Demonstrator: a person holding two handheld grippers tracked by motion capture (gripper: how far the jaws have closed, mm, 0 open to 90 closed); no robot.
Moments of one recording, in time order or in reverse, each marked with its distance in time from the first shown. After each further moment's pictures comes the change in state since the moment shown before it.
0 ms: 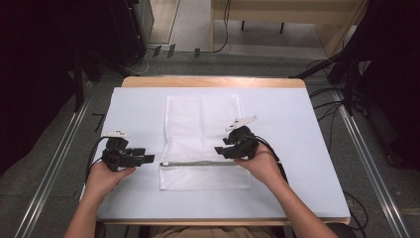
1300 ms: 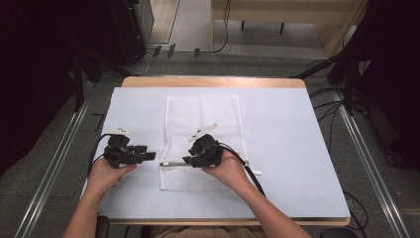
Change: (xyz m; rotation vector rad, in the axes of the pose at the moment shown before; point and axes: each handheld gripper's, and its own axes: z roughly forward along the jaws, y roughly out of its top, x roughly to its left) left arm 0.006 0.005 0.005 -0.006 -0.019 0.008; right arm 0.067 0.027 0.059 0.021 0.132 -0.093
